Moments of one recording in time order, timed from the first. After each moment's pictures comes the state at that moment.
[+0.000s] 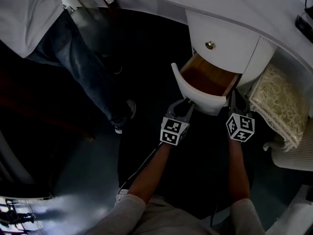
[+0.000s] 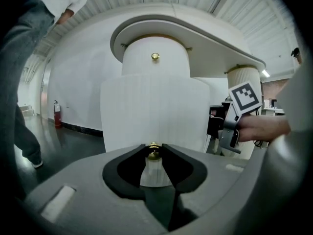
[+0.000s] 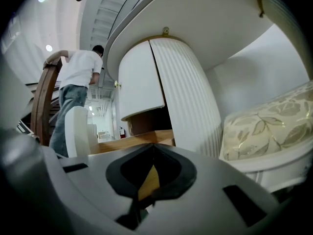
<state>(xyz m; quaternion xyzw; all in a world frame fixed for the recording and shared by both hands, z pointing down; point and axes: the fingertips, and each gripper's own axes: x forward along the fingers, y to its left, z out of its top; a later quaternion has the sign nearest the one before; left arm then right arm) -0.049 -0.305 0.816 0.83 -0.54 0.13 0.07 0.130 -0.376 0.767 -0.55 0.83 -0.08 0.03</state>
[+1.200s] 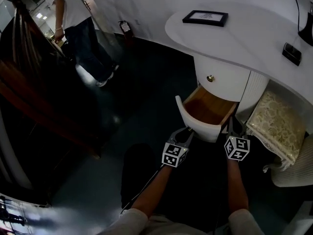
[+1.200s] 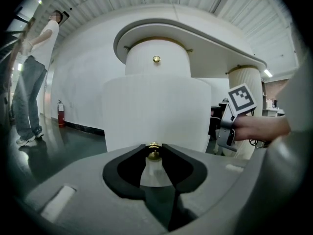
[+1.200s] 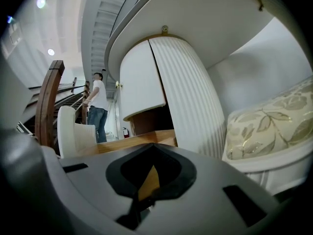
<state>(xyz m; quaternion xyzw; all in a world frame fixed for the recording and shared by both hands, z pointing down) -0.060 -0.285 0.813 0.82 -0.55 0.12 0.07 0.124 -0.373 0.762 -0.53 0.84 -0.08 0.05</state>
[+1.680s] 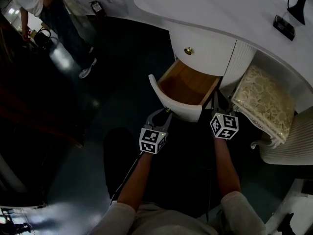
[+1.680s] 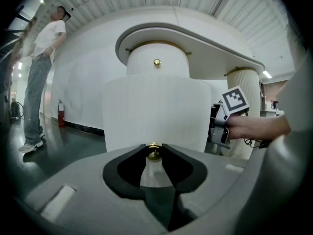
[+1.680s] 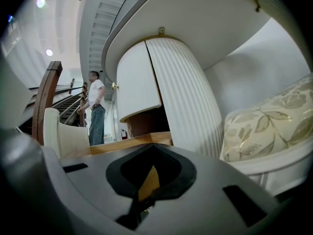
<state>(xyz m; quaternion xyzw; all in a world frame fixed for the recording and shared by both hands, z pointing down) -0.066 -0.275 0.809 0.83 -0.55 0.11 0.07 0.127 -0.381 0.763 -0.54 0.84 -0.08 0.06</state>
